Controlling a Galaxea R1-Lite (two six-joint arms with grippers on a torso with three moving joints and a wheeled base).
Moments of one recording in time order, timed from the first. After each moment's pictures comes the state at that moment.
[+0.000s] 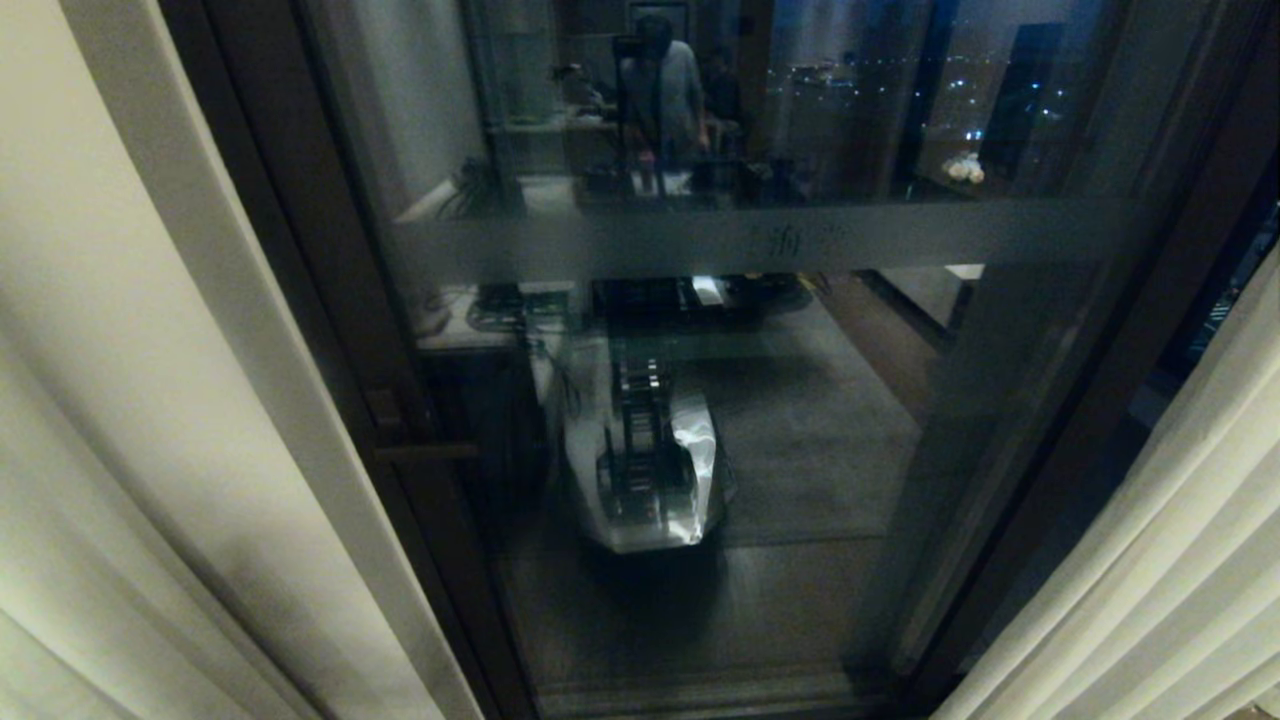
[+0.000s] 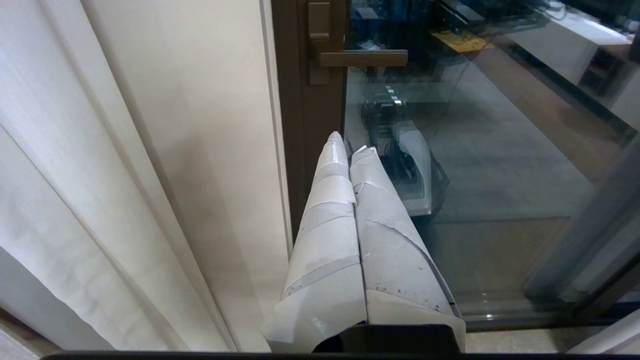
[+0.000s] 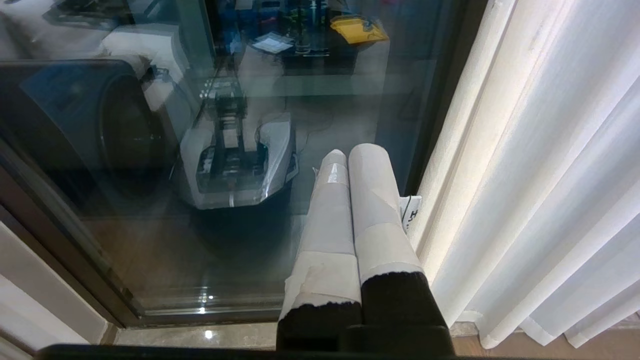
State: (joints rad) left arm -0.01 0.00 0.00 0.00 0.01 -0.02; right arm 0.00 0.00 0.00 0.00 0.00 -0.01
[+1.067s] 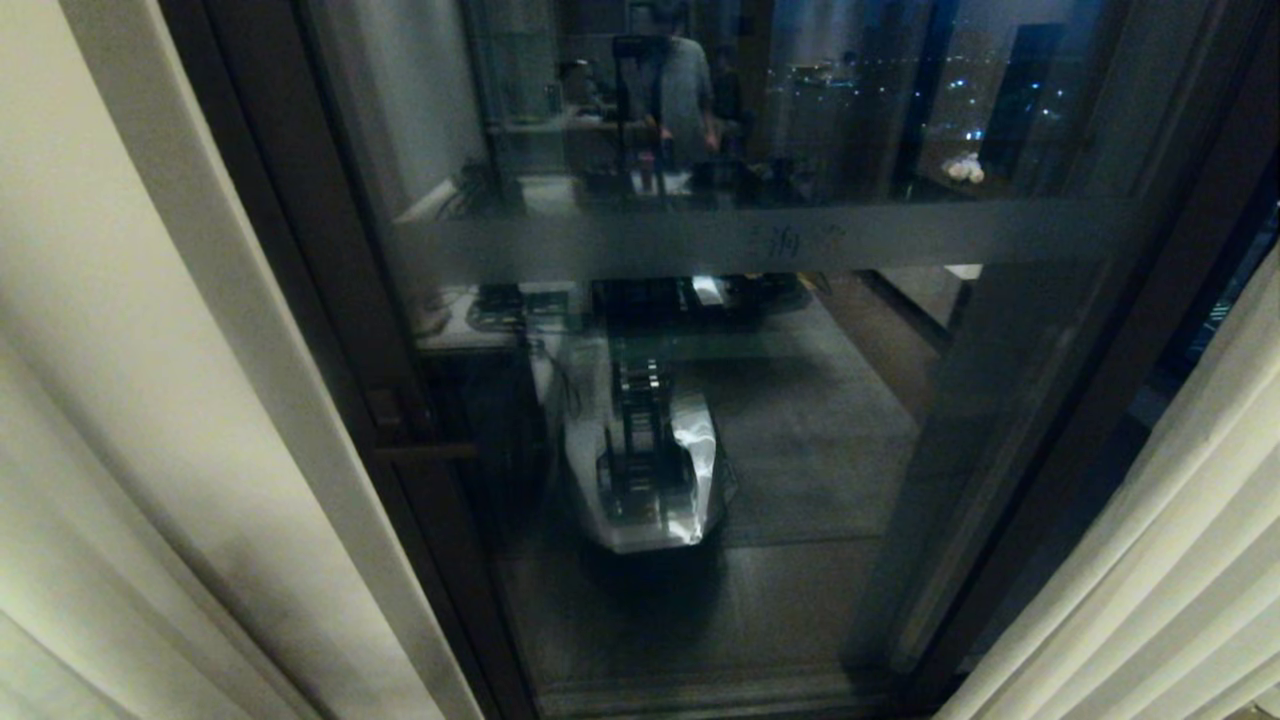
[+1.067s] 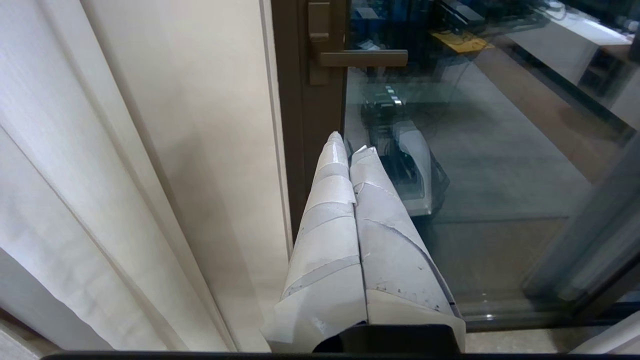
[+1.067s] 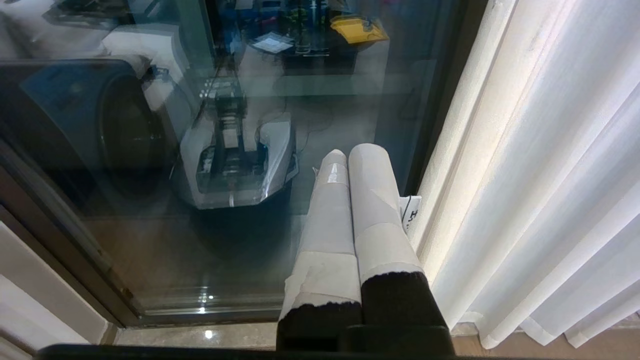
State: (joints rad) left arm -0.01 0.00 0.00 0.00 0.01 -0.02; right arm 0.00 0.00 0.00 0.00 0.00 -0.01
